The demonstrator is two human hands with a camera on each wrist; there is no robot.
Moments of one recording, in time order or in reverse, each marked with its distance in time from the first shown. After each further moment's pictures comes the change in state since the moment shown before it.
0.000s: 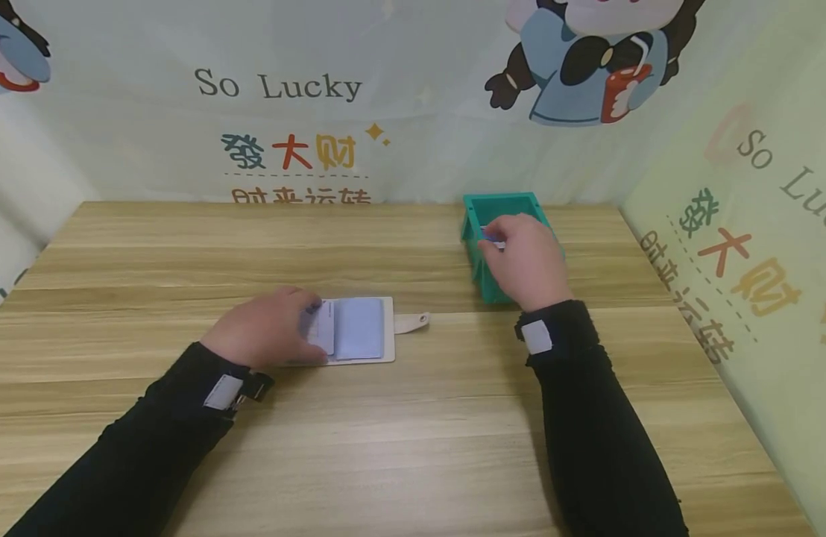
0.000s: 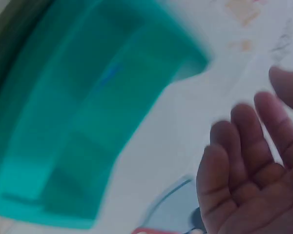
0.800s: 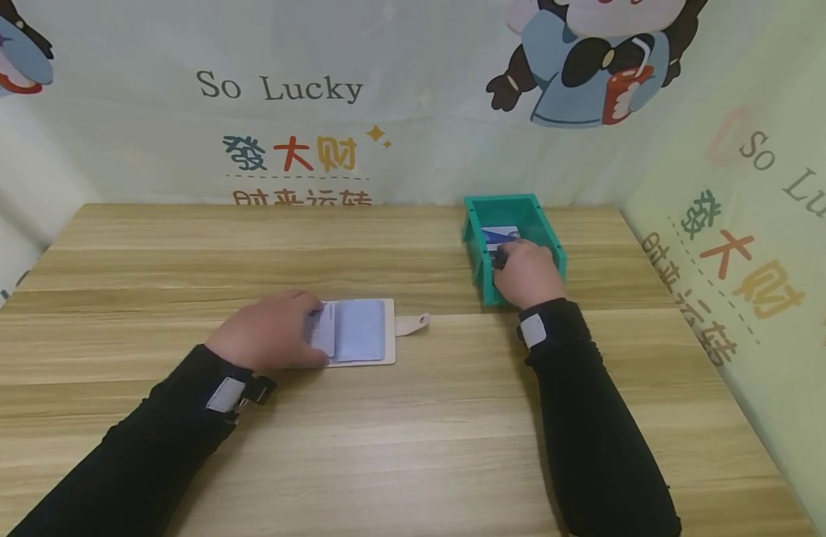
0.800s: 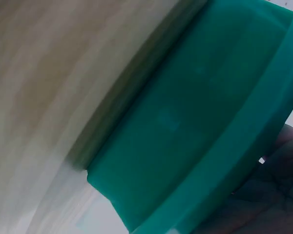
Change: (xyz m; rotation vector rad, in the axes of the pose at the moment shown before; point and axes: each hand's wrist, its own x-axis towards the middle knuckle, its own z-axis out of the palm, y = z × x) left_hand -0.001 0.003 0.002 0.035 0.024 0.021; right_hand 0.009 0.041 0.026 -0.157 -0.234 0.129
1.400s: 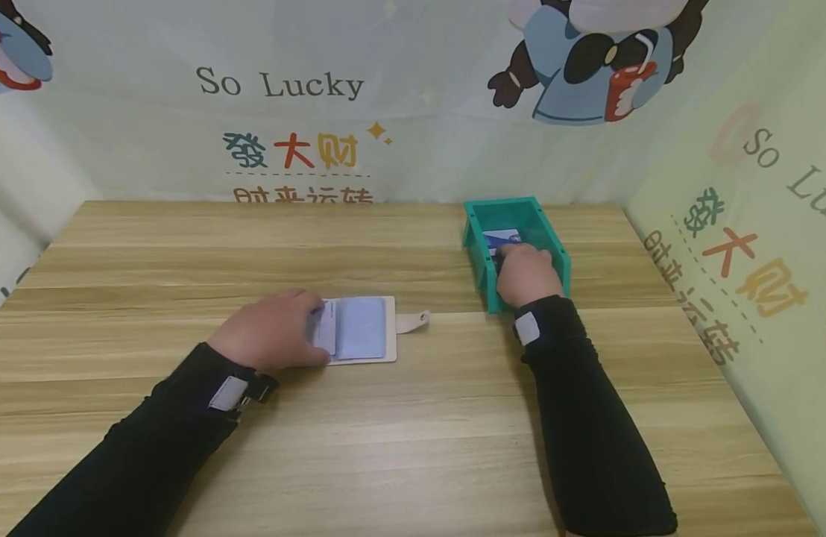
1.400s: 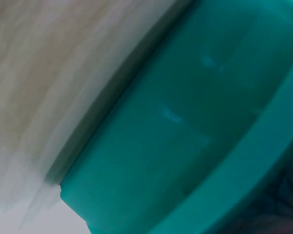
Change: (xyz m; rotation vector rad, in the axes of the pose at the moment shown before) left_hand 0.001 0.001 0.003 0.013 0.002 -0.006; right_hand 0.000 -0.007 0.002 -0.040 -0.122 0.119
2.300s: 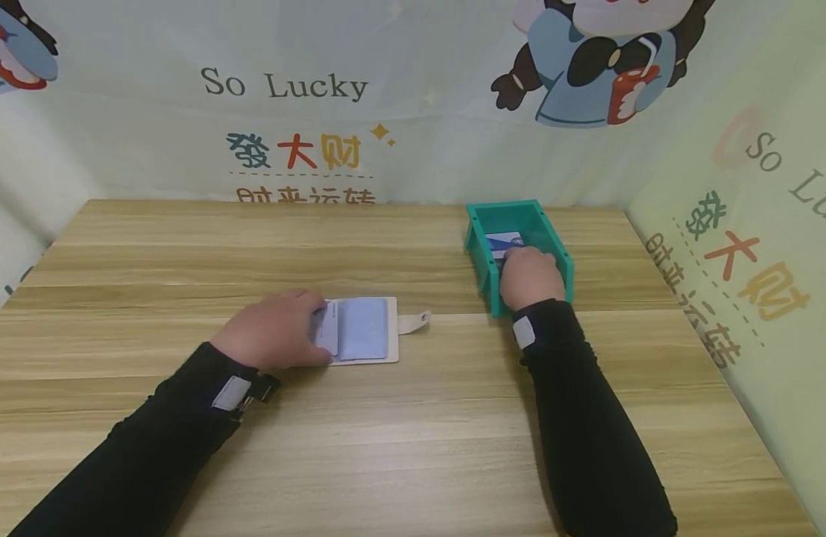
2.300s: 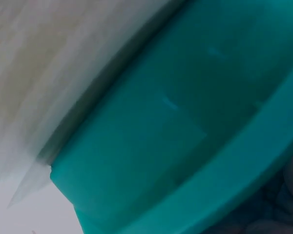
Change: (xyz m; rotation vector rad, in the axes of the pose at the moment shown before) left_hand -0.001 0.001 -0.002 0.009 -0.017 -0.012; right_hand -0.008 -0.007 -0.002 -0.090 0.074 -0.009
